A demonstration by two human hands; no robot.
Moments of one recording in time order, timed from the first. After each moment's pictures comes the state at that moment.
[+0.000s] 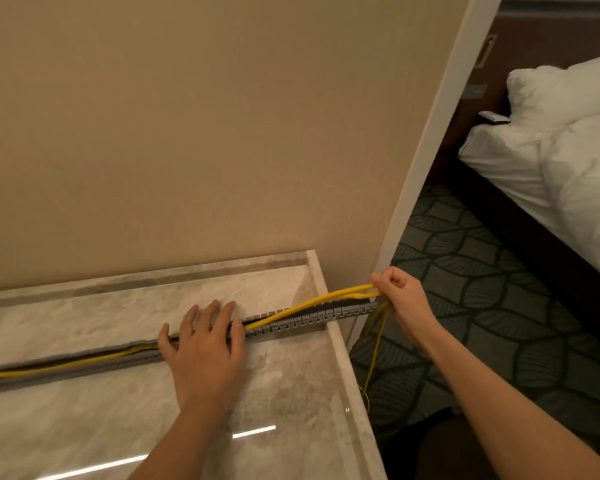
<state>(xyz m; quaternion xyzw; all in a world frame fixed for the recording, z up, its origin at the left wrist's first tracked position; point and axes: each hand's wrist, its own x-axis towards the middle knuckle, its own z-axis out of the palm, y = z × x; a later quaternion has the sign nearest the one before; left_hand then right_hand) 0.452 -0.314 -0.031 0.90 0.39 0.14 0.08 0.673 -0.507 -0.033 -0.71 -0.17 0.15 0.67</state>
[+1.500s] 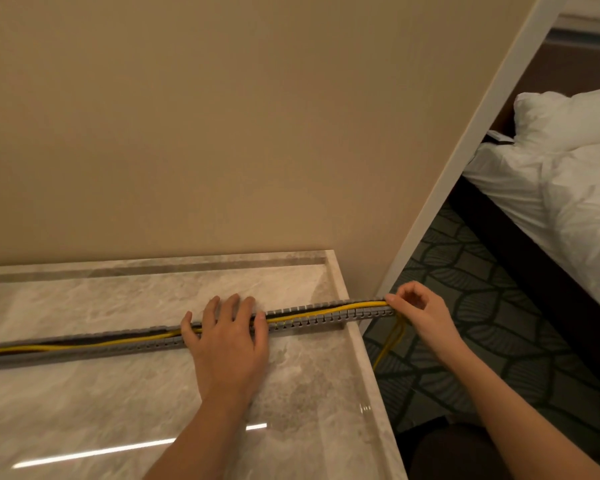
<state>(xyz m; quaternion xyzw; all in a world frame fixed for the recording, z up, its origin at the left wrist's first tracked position) 0.451 -0.316 -0.029 0.90 0.38 0.17 0.11 0.645 -0.520 -0.012 -0.81 -0.22 0.12 0.53</state>
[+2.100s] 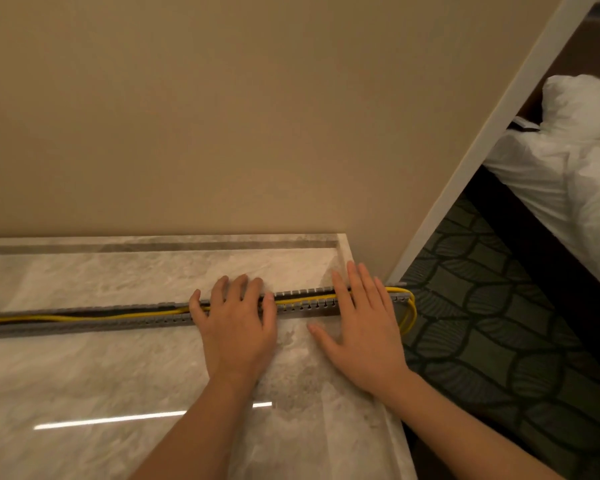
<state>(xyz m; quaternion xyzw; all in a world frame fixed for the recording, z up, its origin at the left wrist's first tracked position) 0.451 -0.316 -0.028 0.90 0.38 0.18 0.11 0.548 -0.456 -0.007 -0.91 -0.41 -0.05 0.06</state>
